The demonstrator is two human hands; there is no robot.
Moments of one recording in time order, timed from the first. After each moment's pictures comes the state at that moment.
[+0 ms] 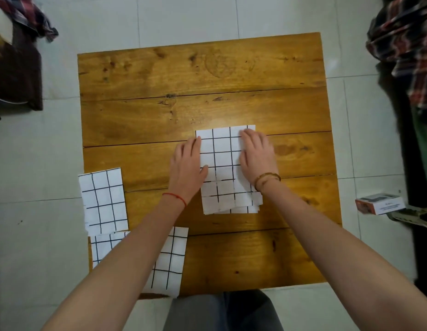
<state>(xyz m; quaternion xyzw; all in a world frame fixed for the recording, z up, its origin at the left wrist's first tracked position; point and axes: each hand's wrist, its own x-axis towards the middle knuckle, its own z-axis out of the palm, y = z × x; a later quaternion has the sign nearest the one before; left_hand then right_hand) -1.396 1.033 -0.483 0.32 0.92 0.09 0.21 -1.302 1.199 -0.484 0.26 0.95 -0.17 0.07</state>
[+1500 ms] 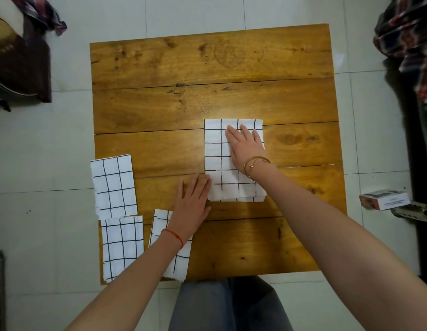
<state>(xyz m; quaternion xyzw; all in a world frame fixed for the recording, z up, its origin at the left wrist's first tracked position) -1.313 0.938 -0.499 0.45 0.86 -0.03 0.24 -1.322 1.169 -0.494 0.15 0.95 -0.12 0.25</state>
